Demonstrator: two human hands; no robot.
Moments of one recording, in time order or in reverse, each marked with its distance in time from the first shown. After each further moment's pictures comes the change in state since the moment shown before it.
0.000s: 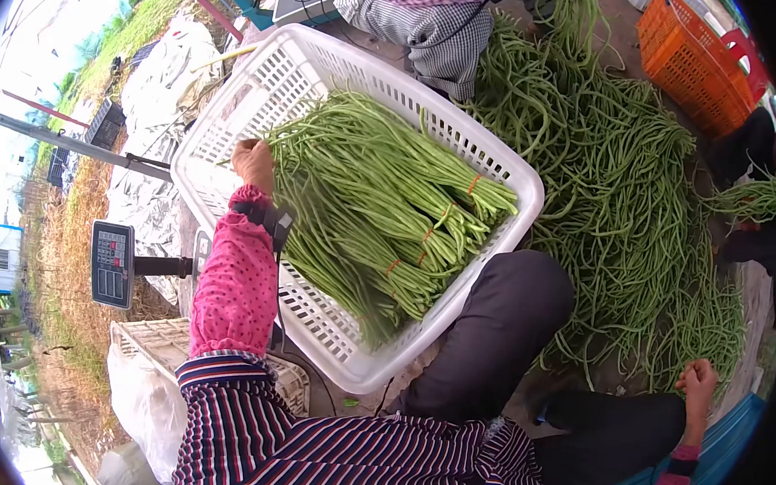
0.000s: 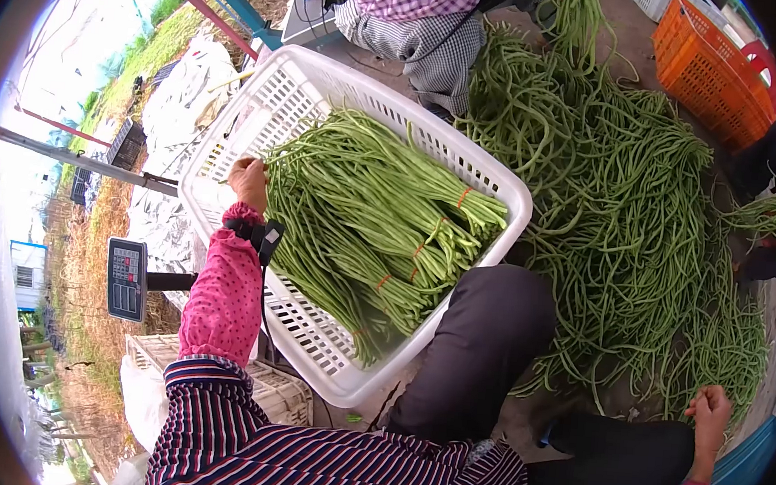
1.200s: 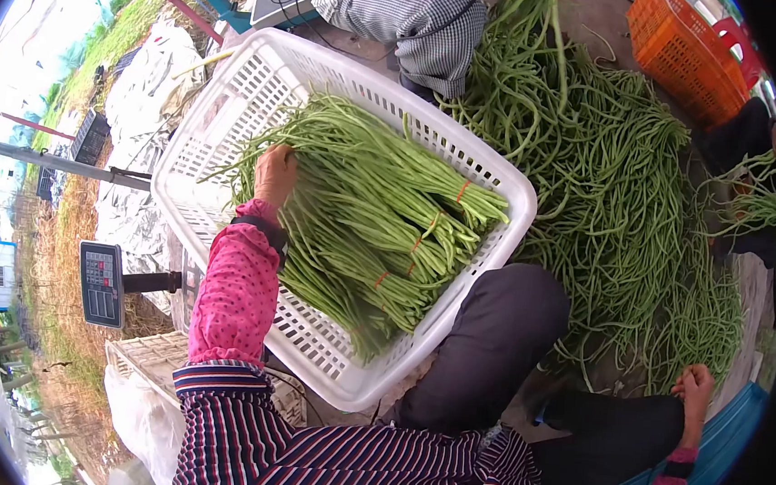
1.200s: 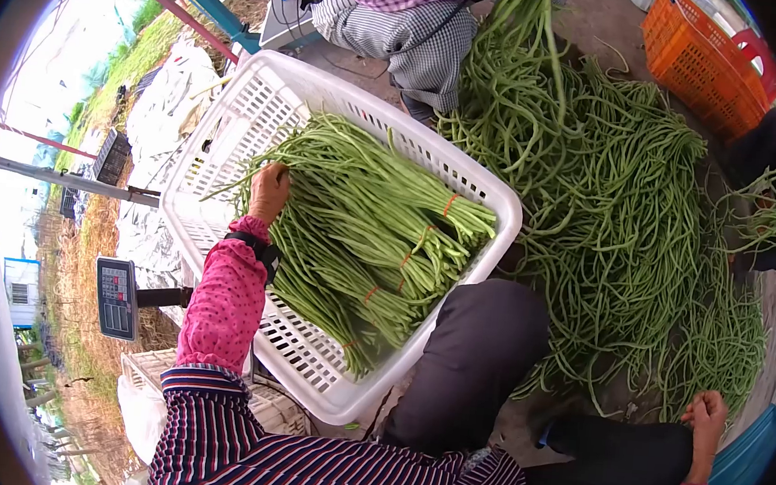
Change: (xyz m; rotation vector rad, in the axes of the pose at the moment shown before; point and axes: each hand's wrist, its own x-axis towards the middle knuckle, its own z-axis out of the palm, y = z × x) left_hand -0.027 -0.012 0.035 0.550 -0.462 0.733; right_hand -0.014 -0.020 0.005 0.032 0.033 0.034
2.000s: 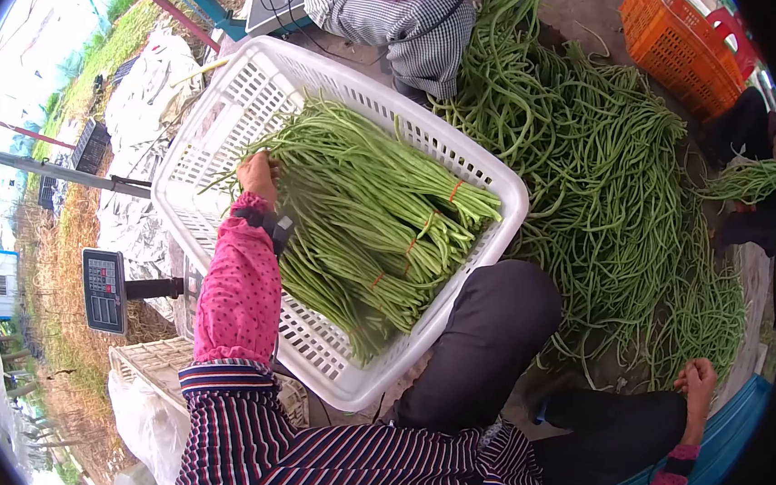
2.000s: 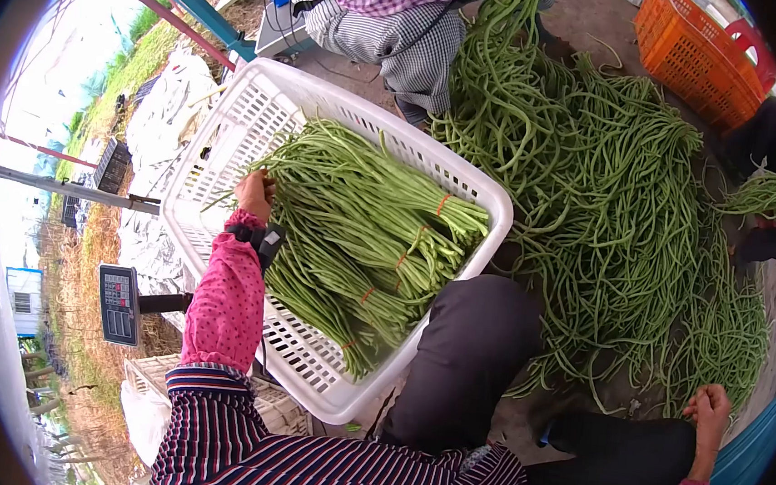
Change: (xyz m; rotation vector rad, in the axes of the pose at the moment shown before) left_hand 0.018 -0.023 0.006 -0.943 0.255 -0.914; right_hand 0.003 0.012 -0.004 0.030 0.010 0.012
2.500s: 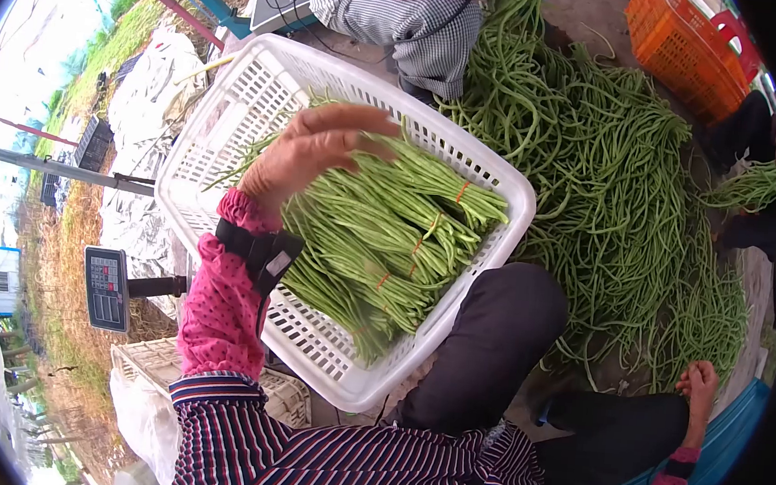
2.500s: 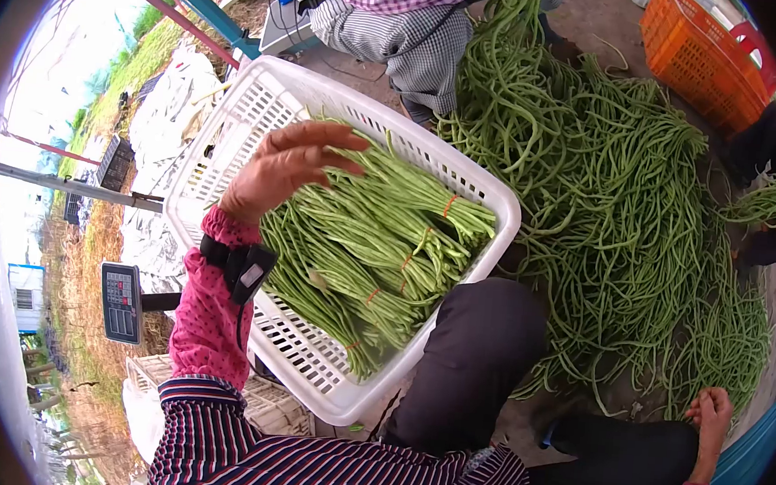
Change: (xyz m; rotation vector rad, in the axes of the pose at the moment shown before) left_hand -0.179 0.164 0.062 -0.011 -1.292 0.199; right_hand 0.000 -0.002 0.001 0.036 0.011 0.020
